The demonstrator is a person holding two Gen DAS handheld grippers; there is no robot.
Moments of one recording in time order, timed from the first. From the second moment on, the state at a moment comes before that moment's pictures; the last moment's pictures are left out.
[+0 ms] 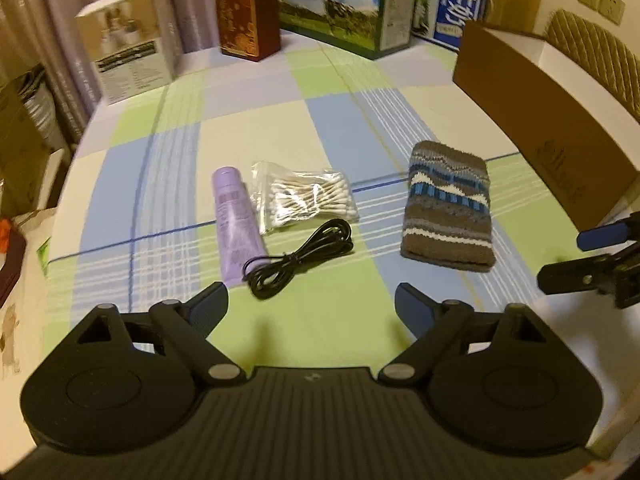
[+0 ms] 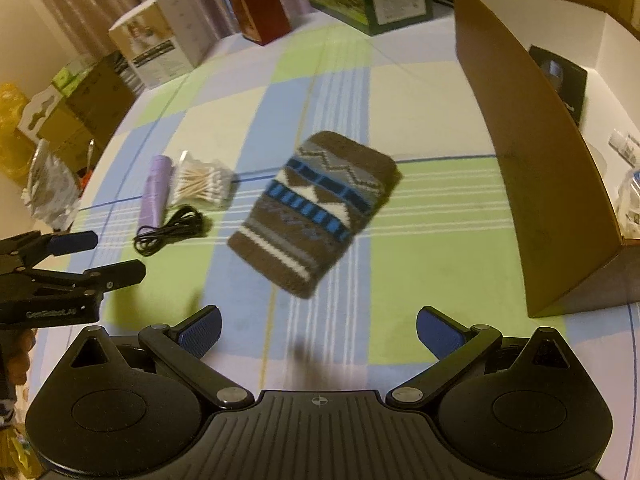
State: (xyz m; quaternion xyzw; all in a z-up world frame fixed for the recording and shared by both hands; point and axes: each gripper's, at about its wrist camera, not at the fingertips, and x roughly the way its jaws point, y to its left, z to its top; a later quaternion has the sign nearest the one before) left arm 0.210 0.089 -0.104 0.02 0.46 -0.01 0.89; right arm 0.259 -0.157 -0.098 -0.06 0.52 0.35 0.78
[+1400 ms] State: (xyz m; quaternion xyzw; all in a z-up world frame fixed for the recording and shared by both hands) left arm 0.259 0.091 -0.147 -0.04 0.54 -0.01 0.84; right arm 0.263 -0.116 -0.131 -0.11 0.47 0.39 0.78
